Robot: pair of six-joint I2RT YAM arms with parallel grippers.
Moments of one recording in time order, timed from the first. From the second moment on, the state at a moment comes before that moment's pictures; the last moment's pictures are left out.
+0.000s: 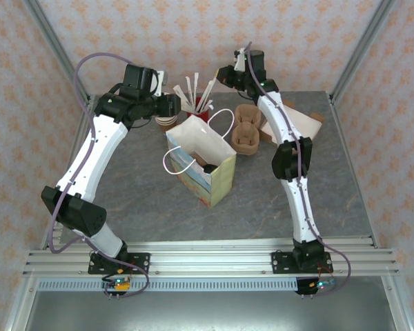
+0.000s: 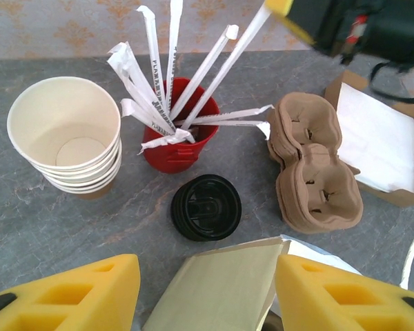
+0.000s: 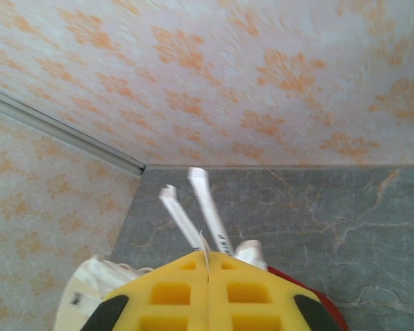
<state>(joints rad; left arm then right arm) -0.28 1.63 1.85 -0.93 0.11 -0.28 0.29 2.51 2.63 -0.49 -0.51 0.58</state>
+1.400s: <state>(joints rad) -0.28 1.21 1.56 -0.86 0.07 -0.34 0.63 1.66 1.86 -0.64 -0.44 0.32</state>
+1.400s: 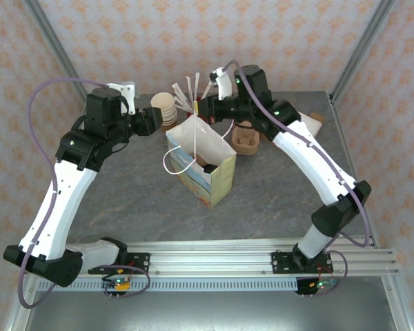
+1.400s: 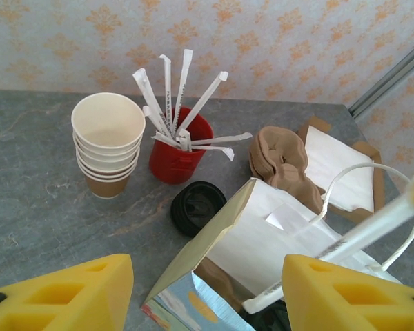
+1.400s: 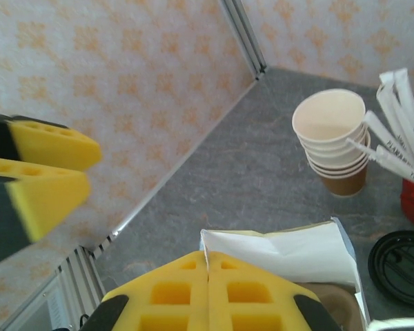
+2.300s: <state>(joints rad) -0.46 1.25 1.53 -0.76 0.14 -0.37 0.44 1.35 1.69 -0.83 -0.08 0.23</state>
